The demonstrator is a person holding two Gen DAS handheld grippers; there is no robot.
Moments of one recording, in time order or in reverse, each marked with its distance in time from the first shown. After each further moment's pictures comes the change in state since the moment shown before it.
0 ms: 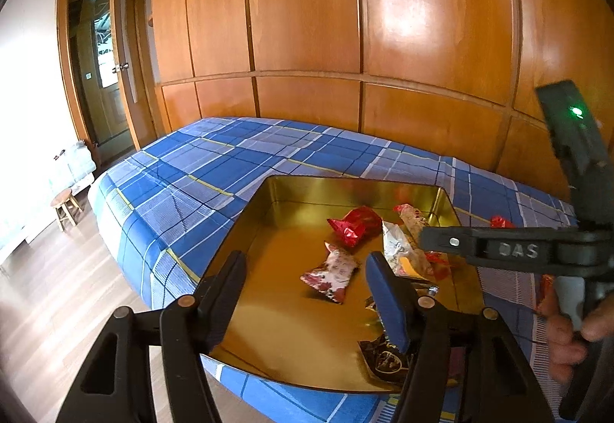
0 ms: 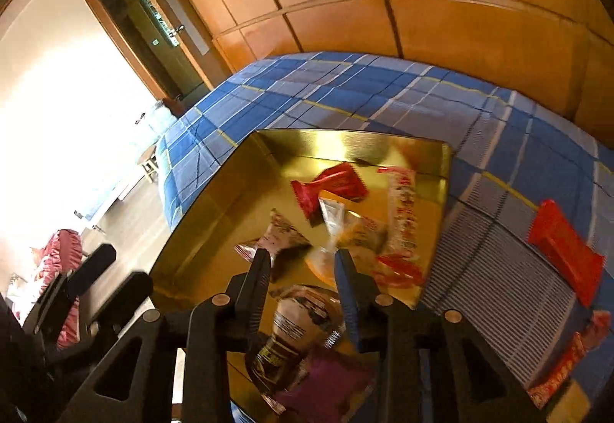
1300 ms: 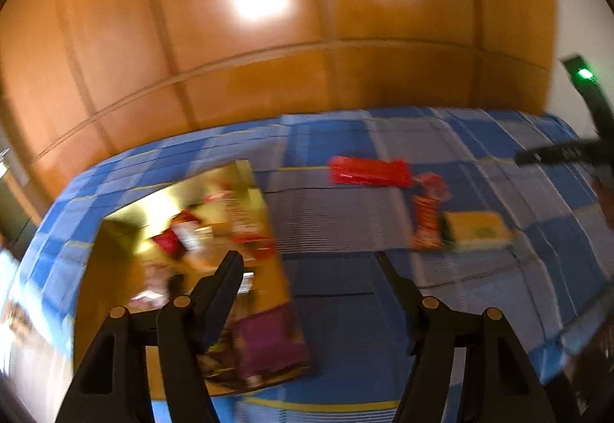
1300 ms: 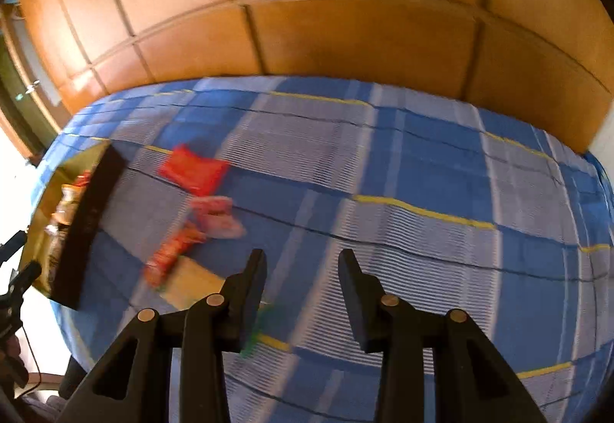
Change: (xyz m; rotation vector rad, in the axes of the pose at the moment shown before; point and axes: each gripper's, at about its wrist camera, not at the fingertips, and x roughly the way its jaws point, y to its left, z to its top) left arm -0.011 -0.164 -0.025 0.444 0.083 -0.395; right arm -0.211 -0.244 -0.125 0.308 -0.029 -0.512
